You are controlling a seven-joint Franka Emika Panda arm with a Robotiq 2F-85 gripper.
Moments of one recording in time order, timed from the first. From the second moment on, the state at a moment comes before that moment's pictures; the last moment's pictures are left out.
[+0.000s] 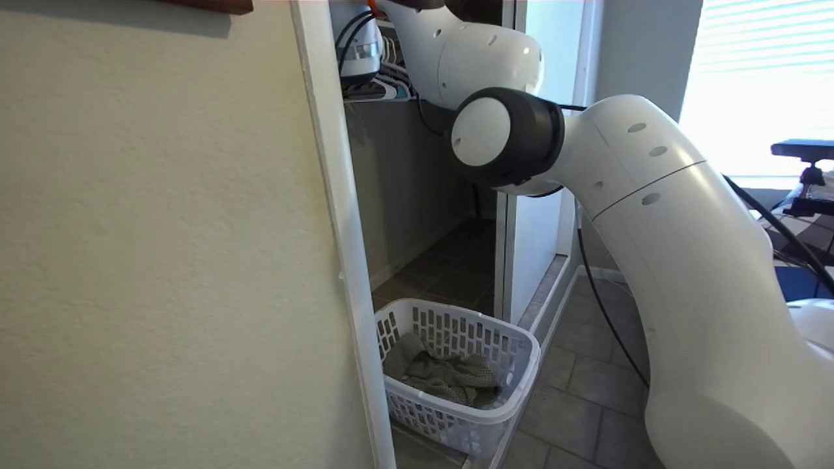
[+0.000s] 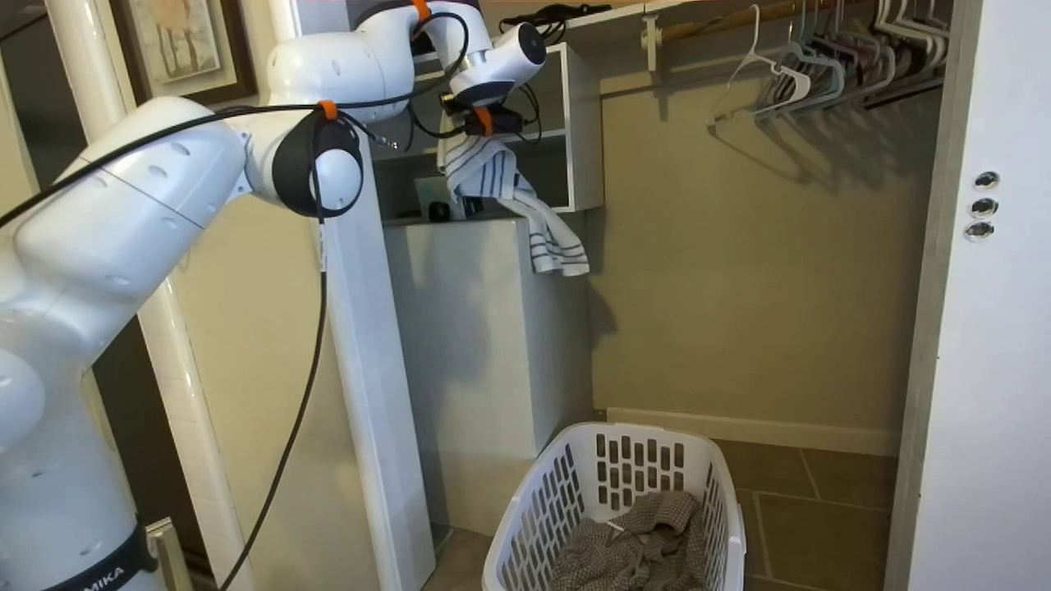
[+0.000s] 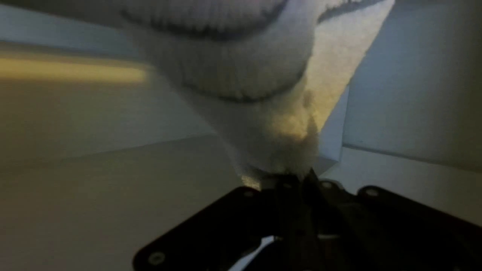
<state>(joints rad) -0.11 0.75 0.49 -0.64 1.01 1.91 -1.35</state>
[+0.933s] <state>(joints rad) -0.05 0.76 0.29 -0.65 0.70 1.91 -1.28</state>
